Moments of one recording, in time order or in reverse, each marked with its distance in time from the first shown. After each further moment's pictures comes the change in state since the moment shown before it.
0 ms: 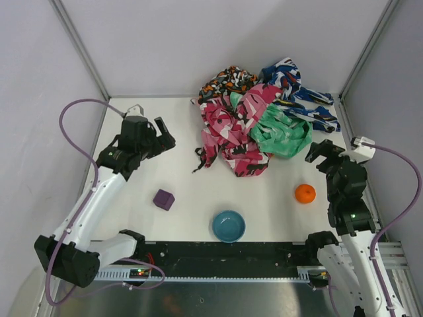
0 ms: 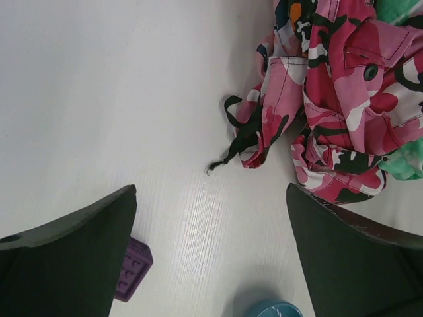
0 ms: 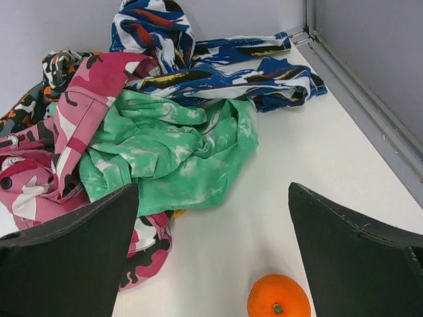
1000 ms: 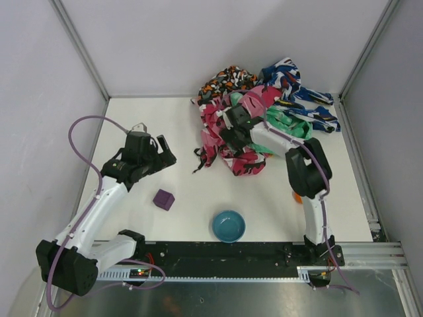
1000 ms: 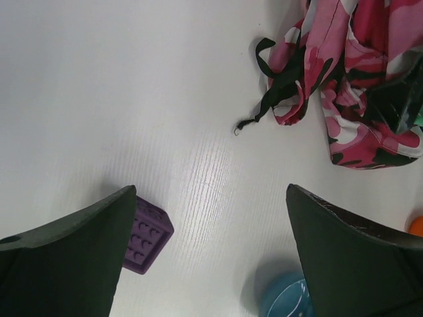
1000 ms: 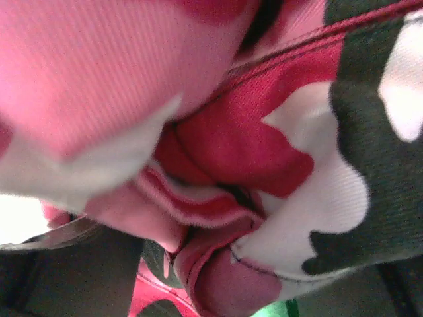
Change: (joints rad) left arm 0.016 -0.087 -0.200 -0.005 0.052 -0.019; right arm 0.406 1.527 0.921 -0.247 -0.208 -0.496
